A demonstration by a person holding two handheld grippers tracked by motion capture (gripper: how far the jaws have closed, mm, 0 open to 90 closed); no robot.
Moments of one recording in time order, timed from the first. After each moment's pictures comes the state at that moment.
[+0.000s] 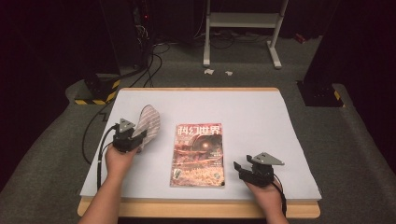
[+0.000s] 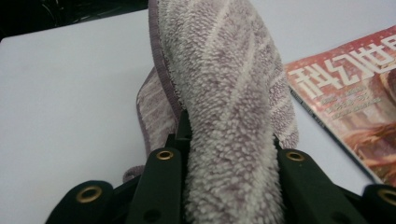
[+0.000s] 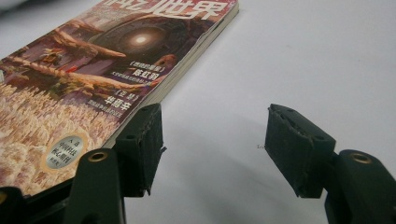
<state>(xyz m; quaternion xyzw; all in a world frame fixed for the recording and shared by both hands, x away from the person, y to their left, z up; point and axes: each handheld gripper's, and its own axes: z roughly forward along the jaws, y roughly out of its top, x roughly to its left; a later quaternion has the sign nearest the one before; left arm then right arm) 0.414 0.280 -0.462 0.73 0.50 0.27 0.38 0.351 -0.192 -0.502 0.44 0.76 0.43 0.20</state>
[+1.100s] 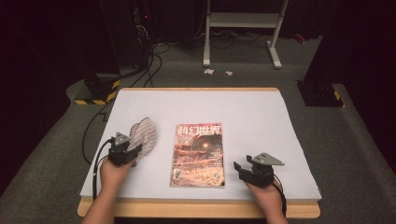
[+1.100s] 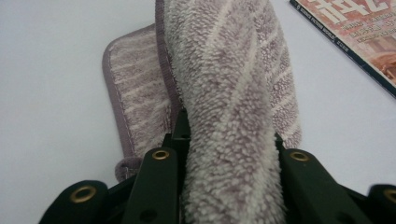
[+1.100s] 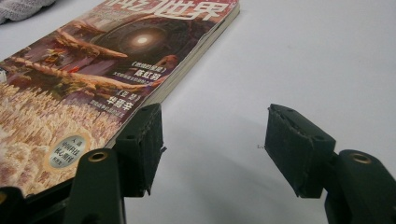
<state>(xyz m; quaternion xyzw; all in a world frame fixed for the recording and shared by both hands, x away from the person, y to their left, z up) 0.391 0.293 -0.497 0.74 0.51 0.24 0.35 0.350 -0.191 -0.502 0.44 0.76 0.43 0.20</state>
